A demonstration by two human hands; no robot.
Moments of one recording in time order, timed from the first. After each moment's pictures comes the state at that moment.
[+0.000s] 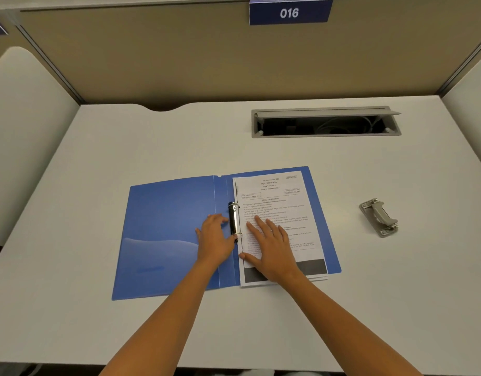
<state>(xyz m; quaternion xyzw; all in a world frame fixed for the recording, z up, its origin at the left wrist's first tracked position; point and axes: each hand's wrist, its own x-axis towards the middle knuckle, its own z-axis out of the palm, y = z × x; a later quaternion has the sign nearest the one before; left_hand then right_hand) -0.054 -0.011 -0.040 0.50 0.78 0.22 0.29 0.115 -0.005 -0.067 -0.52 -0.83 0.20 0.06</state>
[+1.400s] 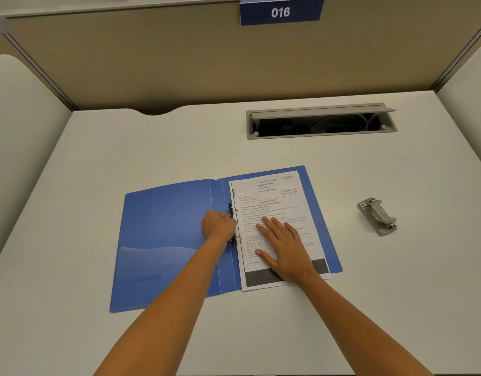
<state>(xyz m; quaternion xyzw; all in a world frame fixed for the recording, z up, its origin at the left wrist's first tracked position) -0.037 0.041 -0.019 0.29 0.85 0.24 0.38 0.153 0.010 -0.083 -0.49 -0.85 0.17 0.08</state>
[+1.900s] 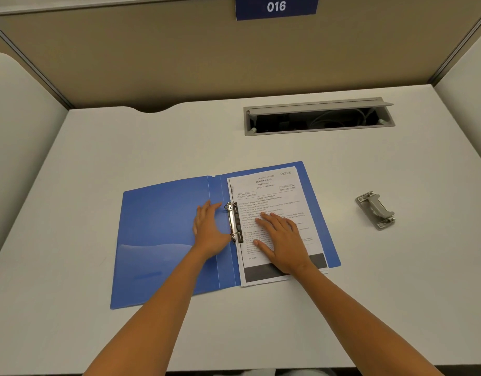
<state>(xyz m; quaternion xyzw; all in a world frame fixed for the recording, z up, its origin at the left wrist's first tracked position) -0.066 0.007 -0.039 0.51 0.76 0.21 0.34 0.146 0.016 -0.079 -0.51 -0.83 0.18 0.11</state>
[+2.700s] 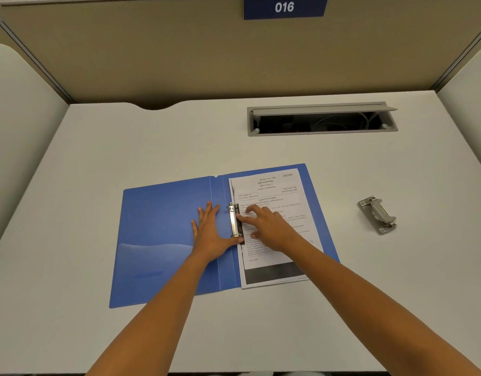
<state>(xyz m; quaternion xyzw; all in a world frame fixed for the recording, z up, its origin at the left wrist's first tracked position) -0.074 0.006 -0.066 0.55 0.76 0.16 0.31 0.111 0.063 -0.049 -0.41 -0.89 0.18 -0.04</state>
